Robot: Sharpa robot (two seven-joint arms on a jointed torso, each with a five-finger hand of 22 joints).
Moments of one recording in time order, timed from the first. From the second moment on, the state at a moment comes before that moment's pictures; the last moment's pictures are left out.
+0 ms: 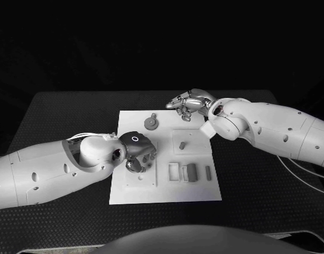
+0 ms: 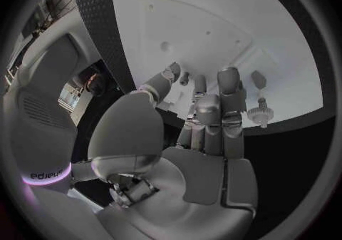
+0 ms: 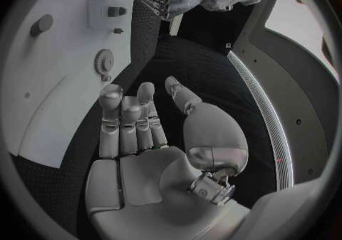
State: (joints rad) left arm 1.21 -0.71 -0.24 1.55 -1.88 -0.06 -0.03; left_hand 1.11 -0.22 0.51 -0.20 0.05 0.80 0.13 0.24 0.48 1.25 0.05 0.06 0.41 1.31 -0.06 1.24 0.81 0.06 1.43 -0.16 0.40 1.31; right arm 1.16 -0.65 0.00 1.26 -0.59 -0.17 0.04; right_hand 0.89 -0.04 0.52 -0.28 0.05 0.94 0.12 0.14 0.73 1.06 0.02 0.92 0.78 1.13 -0.09 1.33 0.94 0.18 1.18 -0.07 0.98 1.31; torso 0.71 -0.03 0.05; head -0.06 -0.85
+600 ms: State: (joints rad) left arm 1.31 -0.83 -0.17 1.55 -1.62 -0.20 -0.02; left_hand 1.05 -0.26 0.53 -0.09 0.05 0.81 0.14 0.28 0.51 1.07 0.11 0.08 0.35 1.20 0.00 1.09 0.73 0.10 1.30 -0.07 0.26 1.24; right arm 1.16 -0.67 0.00 1.24 -0.72 -0.18 0.06; right_hand 0.91 -0.06 0.52 -0.29 0.05 0.91 0.14 0.13 0.73 1.00 0.04 0.88 0.74 1.08 -0.07 1.28 0.93 0.18 1.13 -0.05 0.94 1.29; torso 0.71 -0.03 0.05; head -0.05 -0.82
